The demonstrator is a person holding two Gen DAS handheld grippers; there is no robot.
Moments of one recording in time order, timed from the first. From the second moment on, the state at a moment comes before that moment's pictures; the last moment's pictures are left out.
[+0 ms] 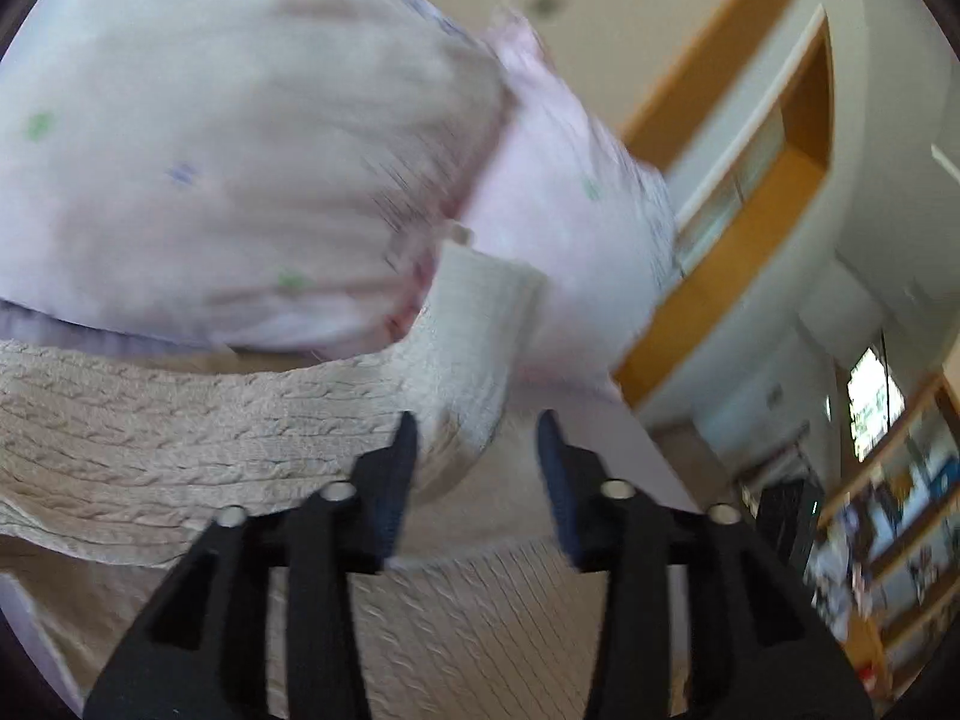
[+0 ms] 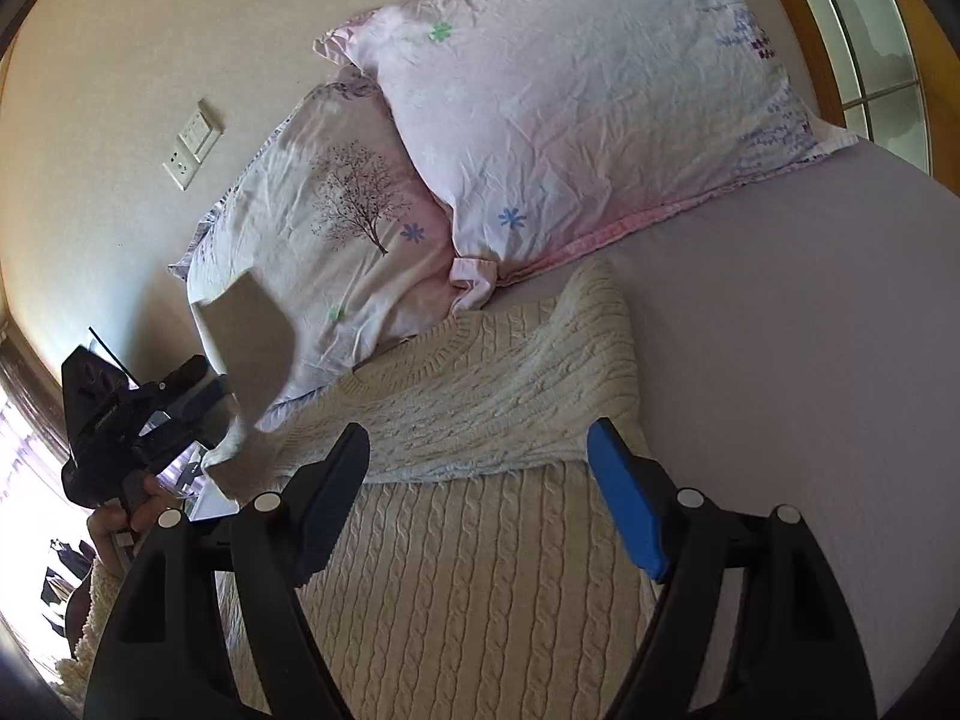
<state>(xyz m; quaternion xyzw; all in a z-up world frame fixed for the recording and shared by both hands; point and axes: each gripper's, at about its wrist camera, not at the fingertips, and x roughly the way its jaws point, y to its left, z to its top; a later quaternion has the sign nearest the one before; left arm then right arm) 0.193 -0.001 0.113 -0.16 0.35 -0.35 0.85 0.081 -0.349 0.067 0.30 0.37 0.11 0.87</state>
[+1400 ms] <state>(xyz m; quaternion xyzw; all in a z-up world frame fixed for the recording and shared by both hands) 0.035 0.185 0.066 -0.32 0.35 -0.35 0.81 0.007 -0.337 0.101 0.30 0.30 0.40 0.81</state>
